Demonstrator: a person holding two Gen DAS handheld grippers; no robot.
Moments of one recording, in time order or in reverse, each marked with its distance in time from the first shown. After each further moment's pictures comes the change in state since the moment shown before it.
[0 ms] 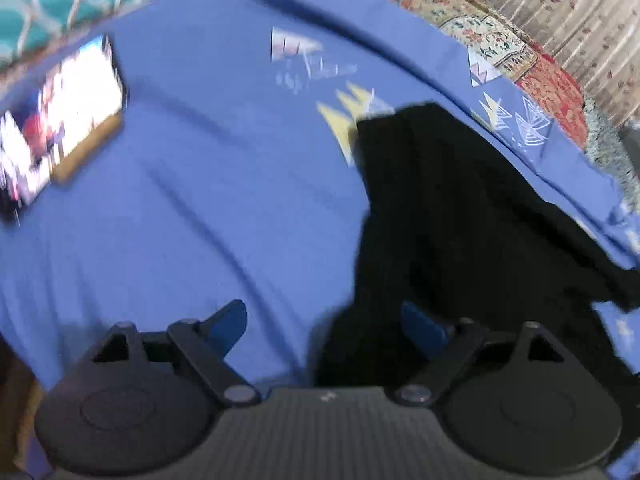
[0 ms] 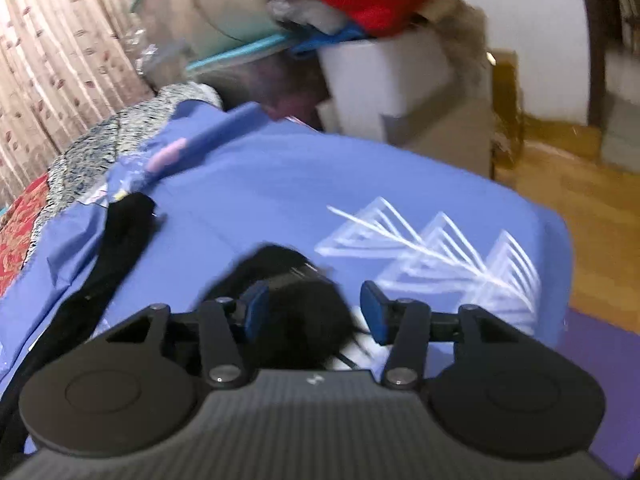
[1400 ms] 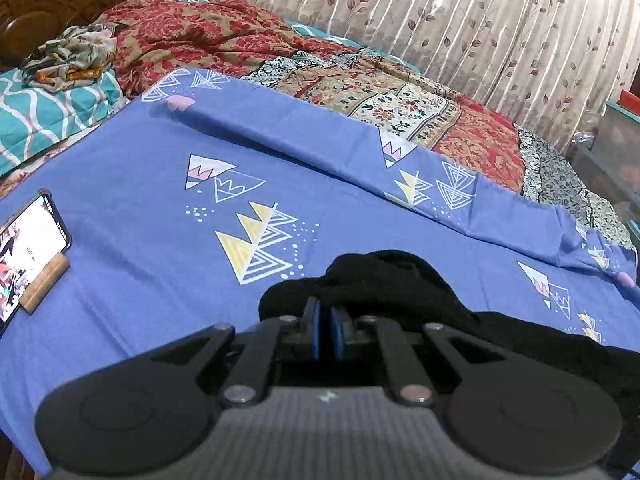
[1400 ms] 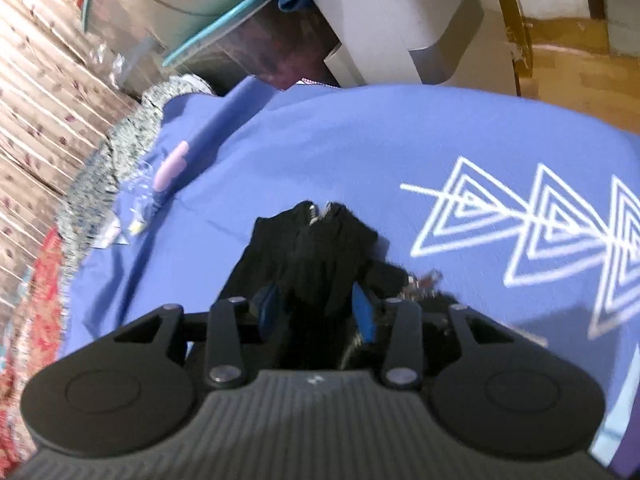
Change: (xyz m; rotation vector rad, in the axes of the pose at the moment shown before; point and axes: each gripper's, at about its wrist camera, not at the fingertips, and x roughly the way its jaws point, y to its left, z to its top) left arm -0.036 -0.089 0.014 0.198 -0.311 -0.025; right arm 0.076 0.046 0.049 0.231 0.156 0.069
